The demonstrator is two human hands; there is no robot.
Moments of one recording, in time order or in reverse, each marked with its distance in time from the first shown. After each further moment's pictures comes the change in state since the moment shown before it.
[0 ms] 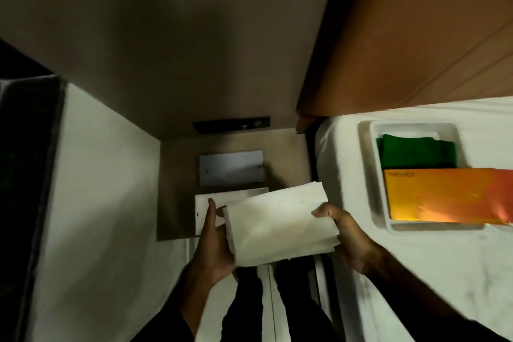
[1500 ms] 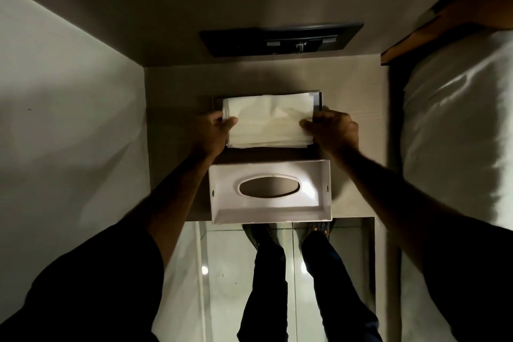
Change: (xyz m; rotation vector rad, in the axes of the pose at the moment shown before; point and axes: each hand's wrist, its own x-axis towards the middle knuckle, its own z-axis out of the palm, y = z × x) left_hand 0.213 0.143 -0.197 1.425 0.790 0.277; right_hand 0.372 0.028 0.032 -0.857 0.530 -0.241
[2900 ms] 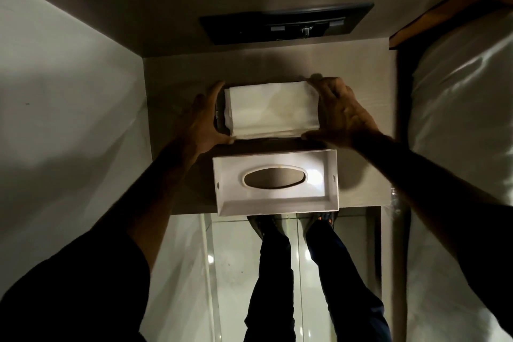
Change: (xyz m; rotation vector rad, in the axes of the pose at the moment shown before) left_hand 0.013 -0.019 -0.033 0.361 -0.159 0.210; right_hand 0.002 -0.005 -0.018 -0.570 -0.105 -0.616
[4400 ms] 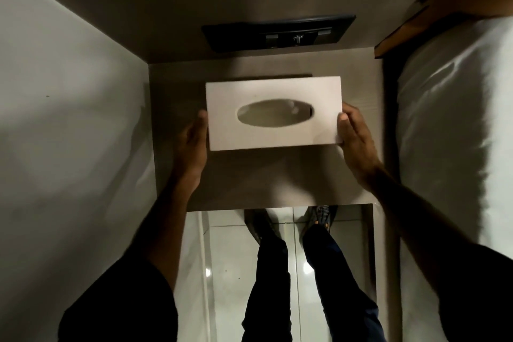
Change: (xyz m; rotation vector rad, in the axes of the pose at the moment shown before) left_hand -0.078 0.017 0.008 -0.817 0.314 -0.296; right_hand -0.079 -0.007 0.002 0.936 0.264 0.165
